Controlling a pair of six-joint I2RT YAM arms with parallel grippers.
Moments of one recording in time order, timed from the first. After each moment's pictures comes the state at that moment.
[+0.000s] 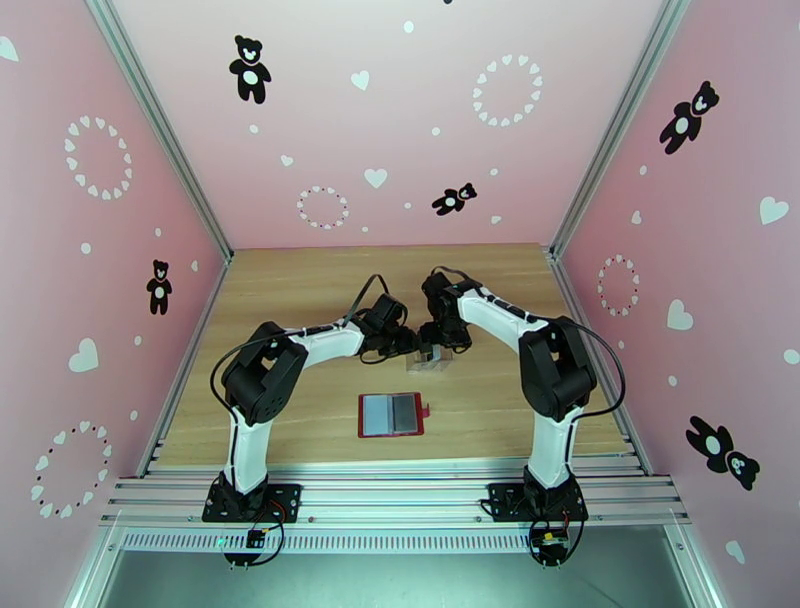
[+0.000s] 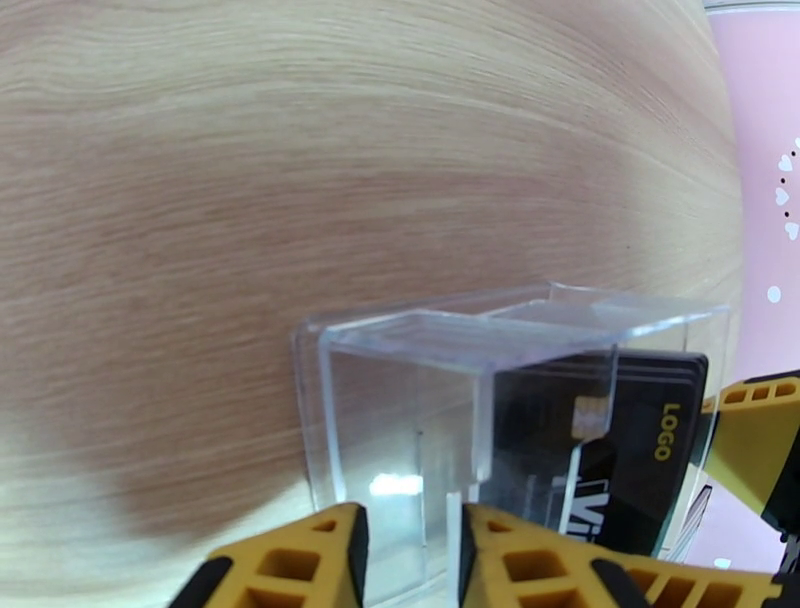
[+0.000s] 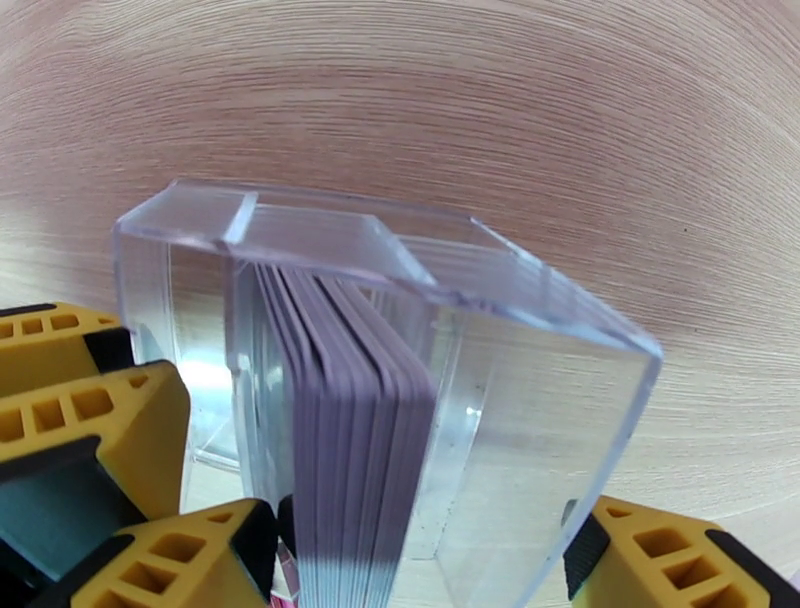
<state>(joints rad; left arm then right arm) -0.69 2.03 1.32 -0.22 0.25 -0.82 0.49 1.94 1.48 -0.99 -0.01 0.32</state>
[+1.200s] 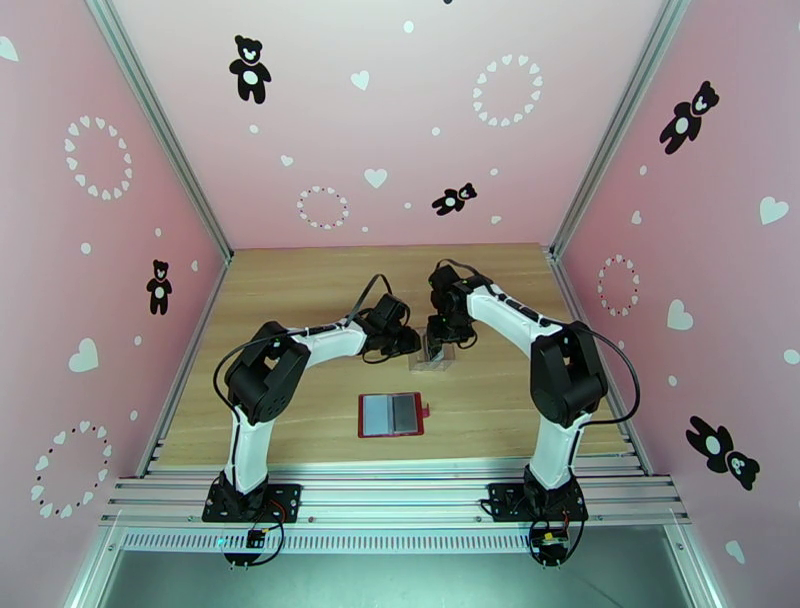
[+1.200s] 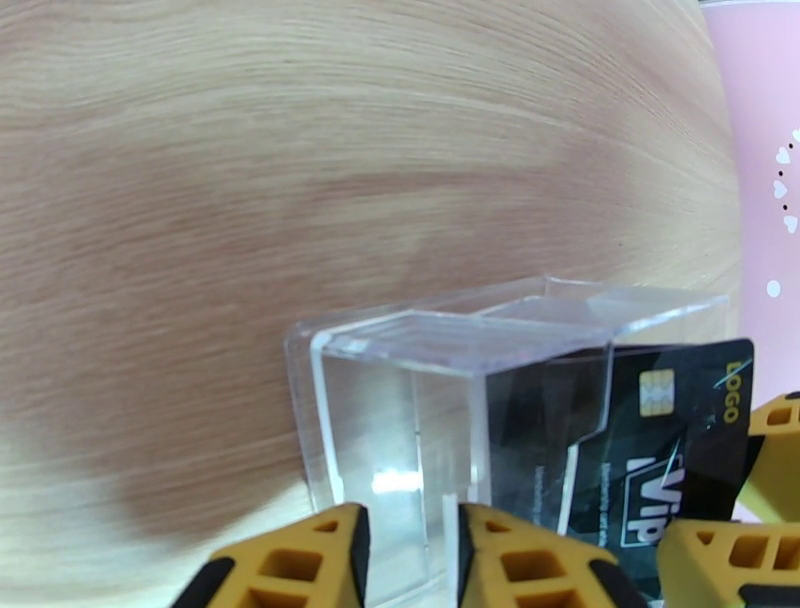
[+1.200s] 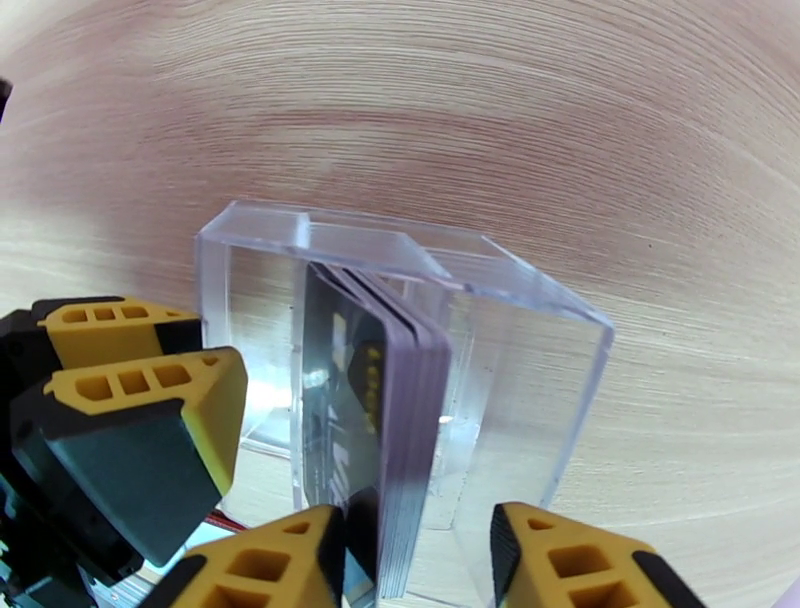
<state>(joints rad) -0.70 2.05 1.34 -0.22 0.25 -0.82 0.46 1.88 1.48 -0.99 -0.05 0.29</state>
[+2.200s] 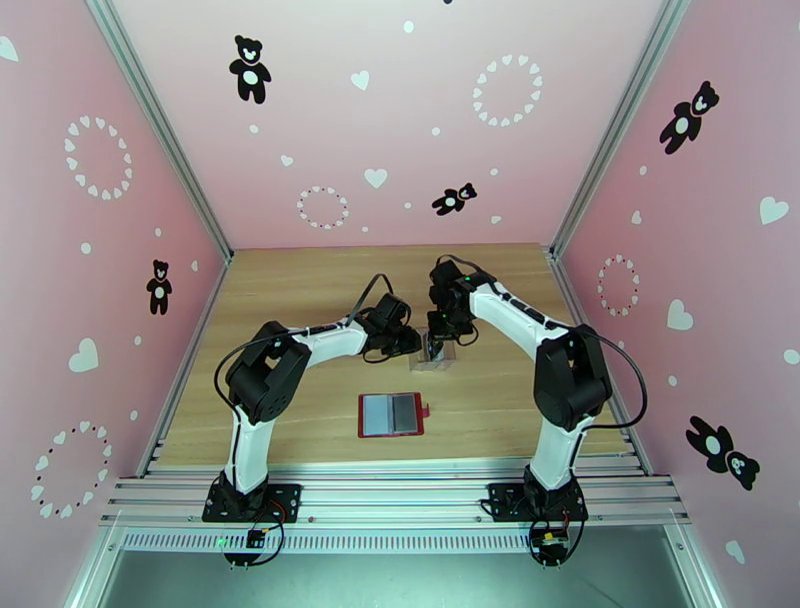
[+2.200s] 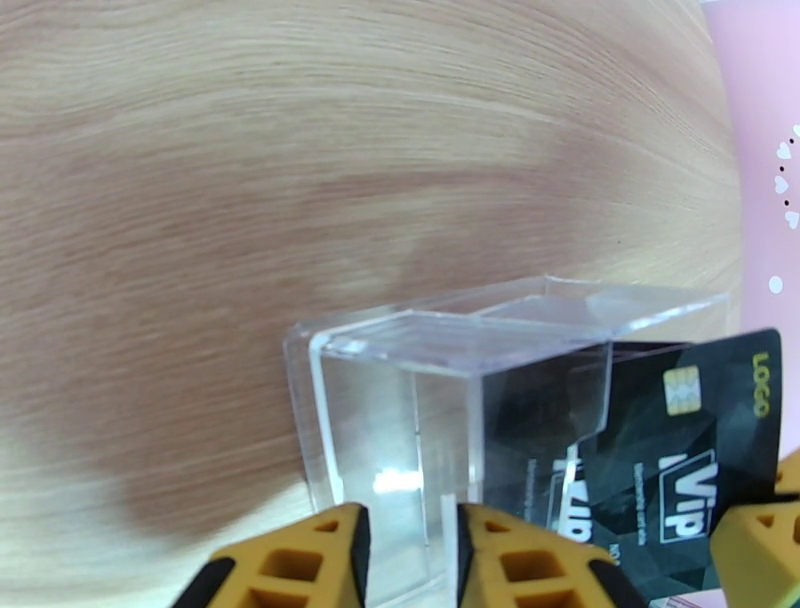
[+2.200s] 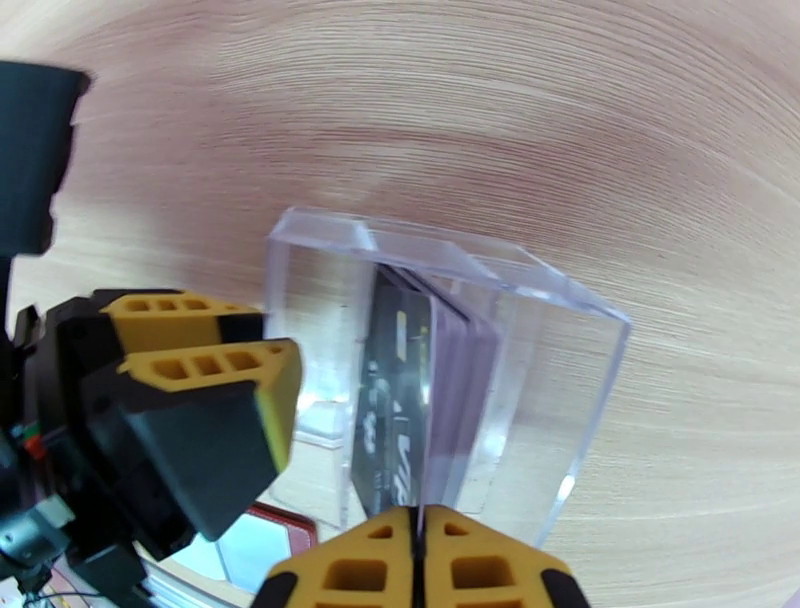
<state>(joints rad) -0.70 2.05 1.35 -0.24 0.25 -0.80 0.46 1.86 1.50 -1.00 -0.10 0.30</state>
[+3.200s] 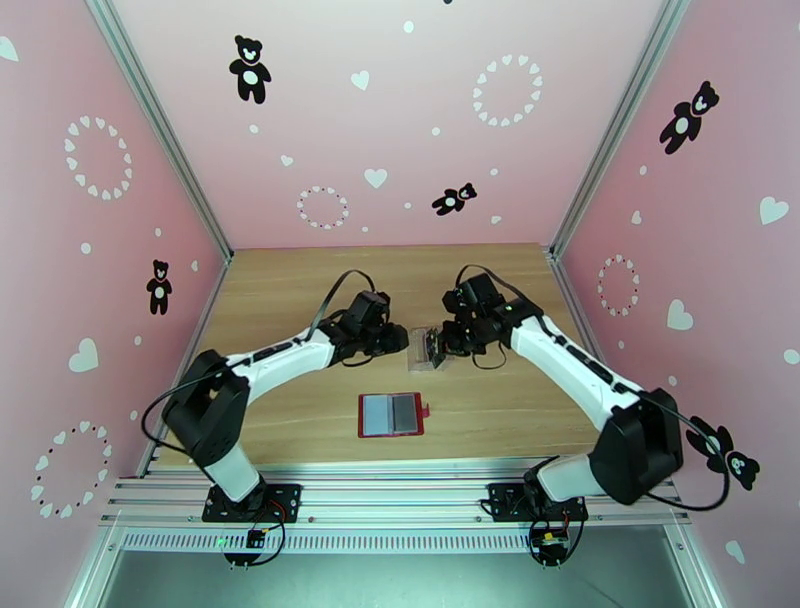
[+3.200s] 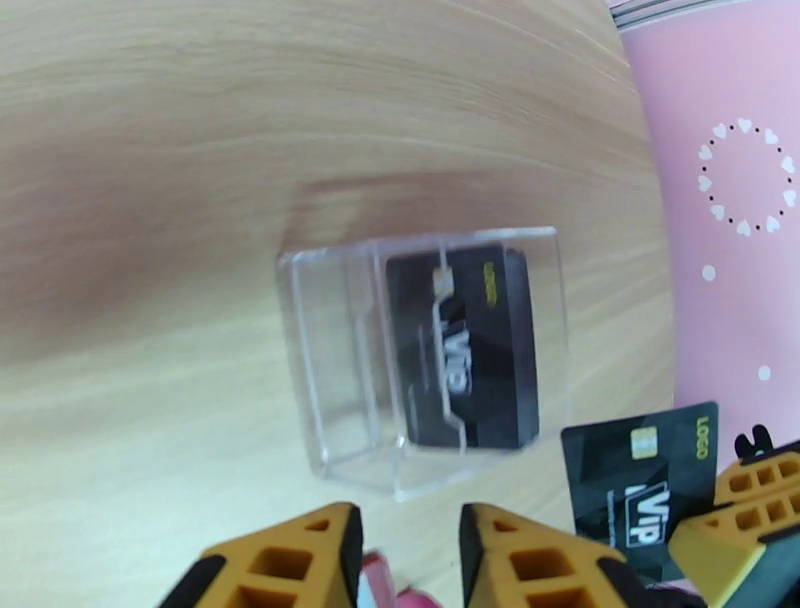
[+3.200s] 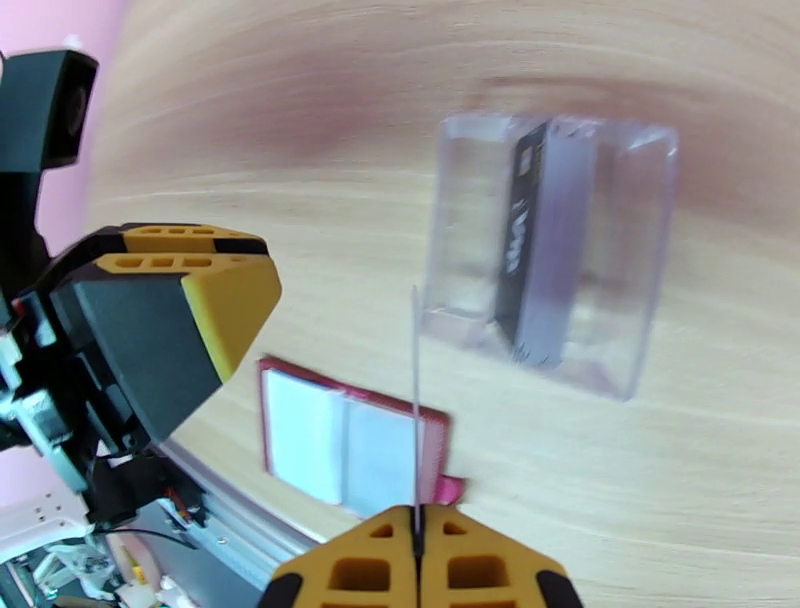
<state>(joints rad) -0.70 1.62 1.06 -0.24 0.22 -0.80 0.47 1.37 1.11 -0.81 -0.38 0.46</state>
